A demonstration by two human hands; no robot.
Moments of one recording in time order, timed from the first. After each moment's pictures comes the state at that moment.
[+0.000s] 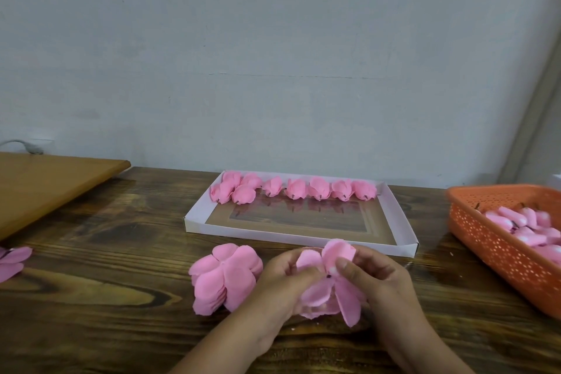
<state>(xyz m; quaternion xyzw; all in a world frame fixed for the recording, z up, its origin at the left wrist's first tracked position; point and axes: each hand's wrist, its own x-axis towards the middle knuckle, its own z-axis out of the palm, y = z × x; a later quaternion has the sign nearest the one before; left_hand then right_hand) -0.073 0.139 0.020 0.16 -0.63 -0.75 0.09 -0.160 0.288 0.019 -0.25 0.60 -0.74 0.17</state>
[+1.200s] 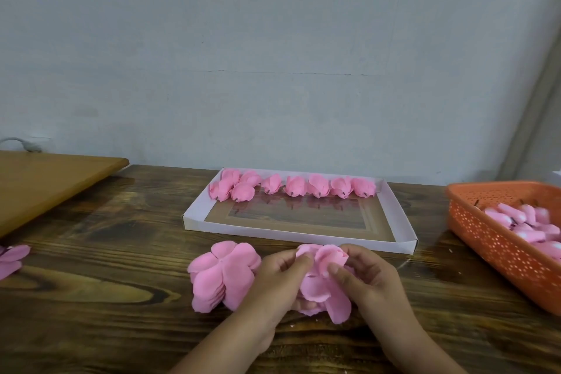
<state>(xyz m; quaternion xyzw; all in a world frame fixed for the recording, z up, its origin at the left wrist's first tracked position) -0.073 0.143 0.022 0.19 -0.66 -0.72 0.13 -0.157 0.283 0.014 -0.33 0.61 -0.70 0.13</state>
